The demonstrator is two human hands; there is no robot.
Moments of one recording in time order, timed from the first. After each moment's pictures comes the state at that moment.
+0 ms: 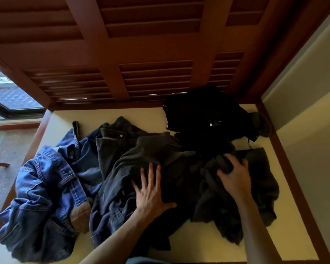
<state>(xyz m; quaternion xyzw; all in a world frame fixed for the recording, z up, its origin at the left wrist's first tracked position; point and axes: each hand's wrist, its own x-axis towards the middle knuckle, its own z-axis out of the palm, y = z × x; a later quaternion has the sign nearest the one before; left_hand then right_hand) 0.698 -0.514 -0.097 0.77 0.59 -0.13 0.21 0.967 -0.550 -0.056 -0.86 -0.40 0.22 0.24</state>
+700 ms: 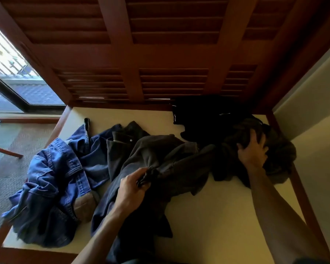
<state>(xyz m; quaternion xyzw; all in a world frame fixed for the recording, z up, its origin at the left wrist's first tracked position) 0.613 -0.509 -0.027 0.69 0.60 0.23 0.34 1.038 -0.458 -0.076 -0.89 -0.39 0.15 0.18</state>
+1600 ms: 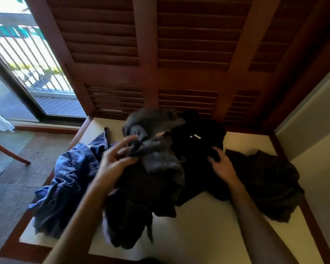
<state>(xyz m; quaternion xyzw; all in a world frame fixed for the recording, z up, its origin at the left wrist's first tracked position) 0.533 -0.493 0.092 0.50 0.48 0.44 0.56 0.906 -0.462 -0.043 -0.76 -0.49 0.33 0.27</state>
